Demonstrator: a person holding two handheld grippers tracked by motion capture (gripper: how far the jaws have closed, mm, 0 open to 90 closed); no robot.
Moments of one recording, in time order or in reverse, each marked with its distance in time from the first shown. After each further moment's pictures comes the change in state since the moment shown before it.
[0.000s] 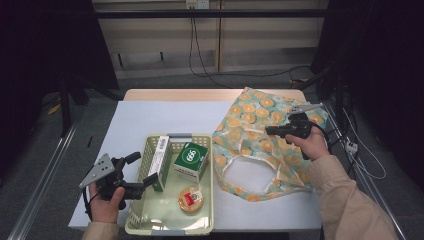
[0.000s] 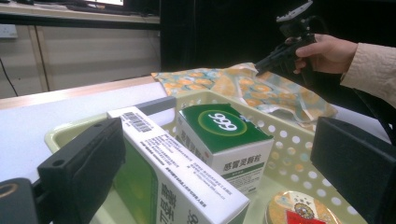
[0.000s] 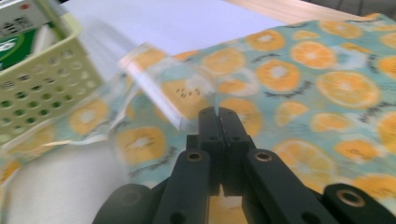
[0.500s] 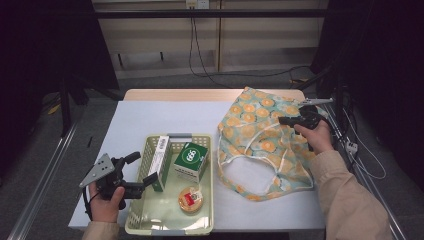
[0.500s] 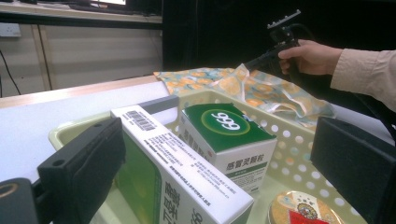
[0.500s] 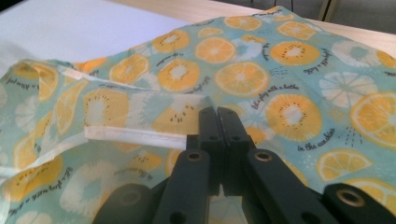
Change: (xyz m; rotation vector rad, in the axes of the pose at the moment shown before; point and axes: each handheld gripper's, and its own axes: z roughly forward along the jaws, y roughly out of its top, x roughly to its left) left arm 0.001 -0.001 0.001 0.003 0.007 -0.004; right arm -0.060 -0.013 0.005 -0.044 -0.152 0.131
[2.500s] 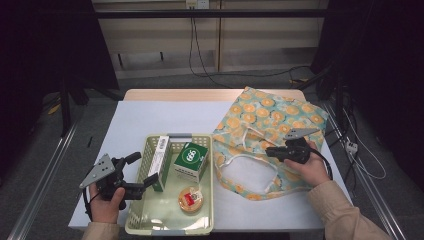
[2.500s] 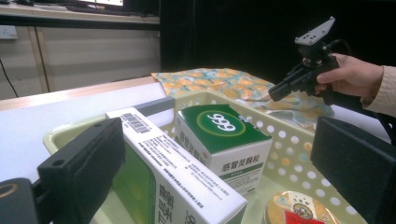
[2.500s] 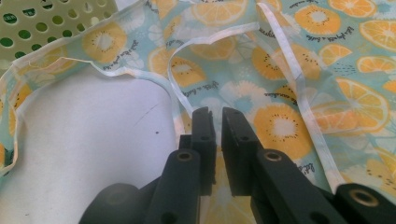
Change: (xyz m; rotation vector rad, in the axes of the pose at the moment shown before) left arm -0.003 0.002 -0.001 -0.005 -0.009 0.013; right arm 0.104 -0.049 -0.026 0.101 0.103 -0.229
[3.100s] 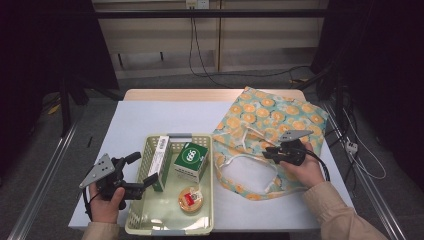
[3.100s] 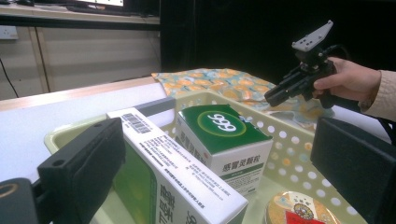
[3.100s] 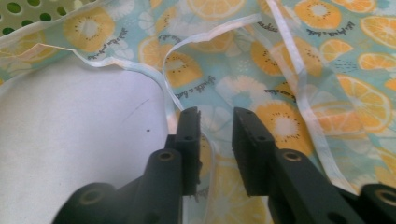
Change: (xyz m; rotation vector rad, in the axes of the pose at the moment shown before) left arm 0.000 0.000 0.000 0.000 -0.001 -0.004; right arm 0.007 -0.001 0.012 0.030 -0.043 -0.030
